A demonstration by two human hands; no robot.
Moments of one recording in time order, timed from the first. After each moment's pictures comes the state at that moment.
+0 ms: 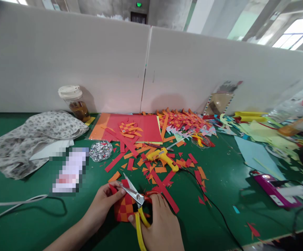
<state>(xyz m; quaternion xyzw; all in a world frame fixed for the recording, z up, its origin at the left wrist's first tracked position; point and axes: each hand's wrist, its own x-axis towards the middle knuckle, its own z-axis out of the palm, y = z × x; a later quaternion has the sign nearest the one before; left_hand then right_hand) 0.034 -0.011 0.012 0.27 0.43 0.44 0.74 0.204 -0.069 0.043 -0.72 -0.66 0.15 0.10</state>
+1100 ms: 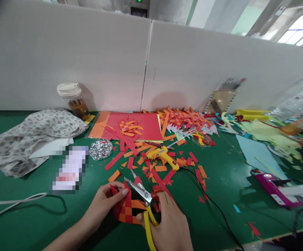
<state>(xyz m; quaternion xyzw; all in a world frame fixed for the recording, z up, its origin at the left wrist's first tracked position) 0.033 -0.013 0.018 0.34 0.47 0.39 0.72 0.224 -0.071 0.038 -0.73 -0.66 0.13 0.10</state>
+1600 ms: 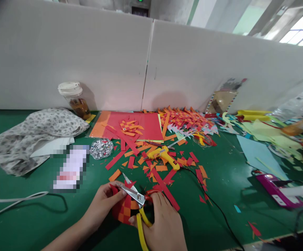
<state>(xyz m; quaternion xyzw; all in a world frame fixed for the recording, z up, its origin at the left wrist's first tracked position) 0.033 -0.015 0.017 0.34 0.46 0.41 0.71 0.211 -0.070 0.038 -0.68 -0.72 0.07 0.10</state>
